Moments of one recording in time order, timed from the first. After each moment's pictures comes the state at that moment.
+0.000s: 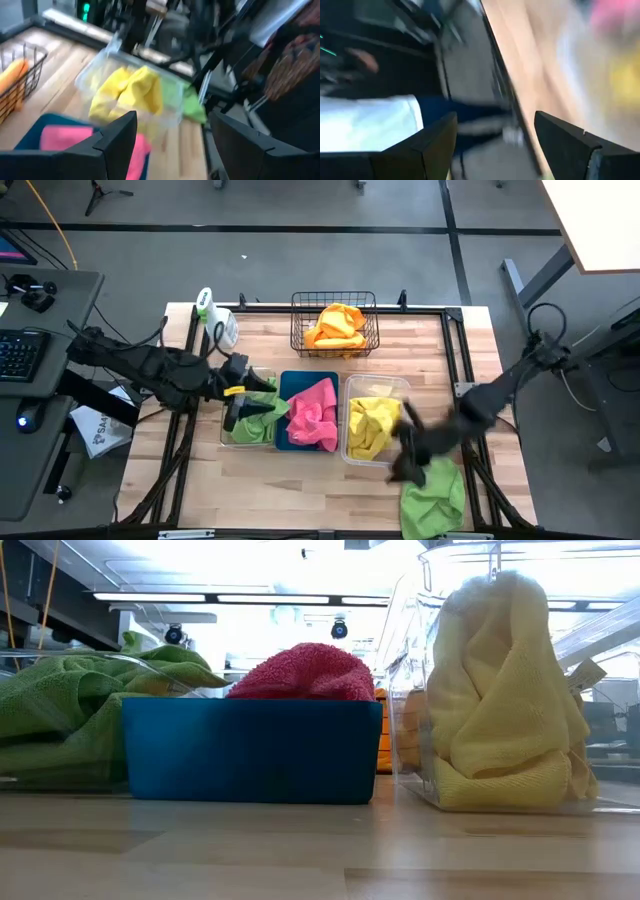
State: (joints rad) left arm -0.34 1.00 1.09 -0.43 -0.25 -0.50; right arm 0.63 1.27 1.14 -0.49 0.00 1.22
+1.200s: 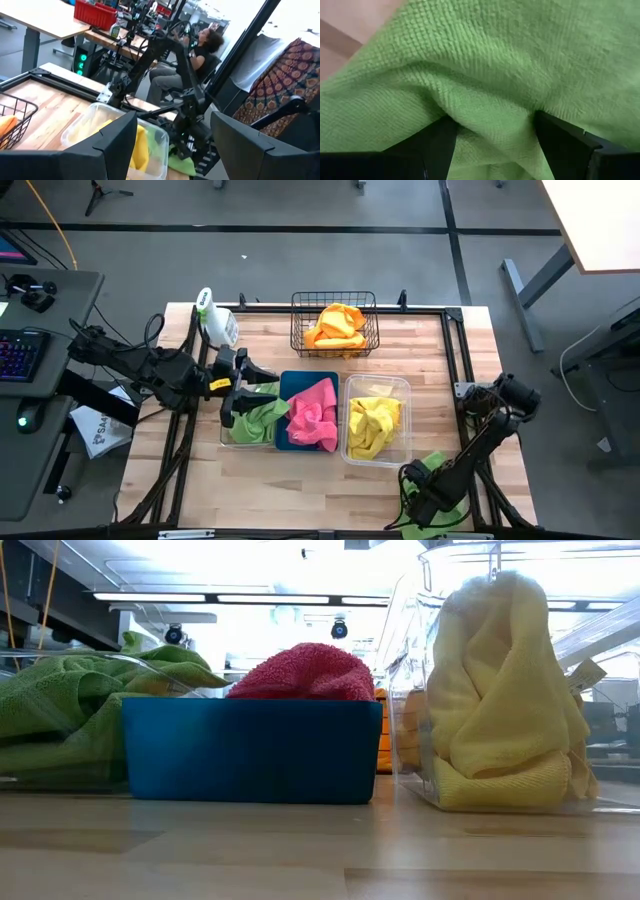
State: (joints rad) left arm -0.38 1.01 1.09 -0.15 -0.38 -0.45; right arm 0.93 1.83 1.10 -0.84 -0.18 1.82
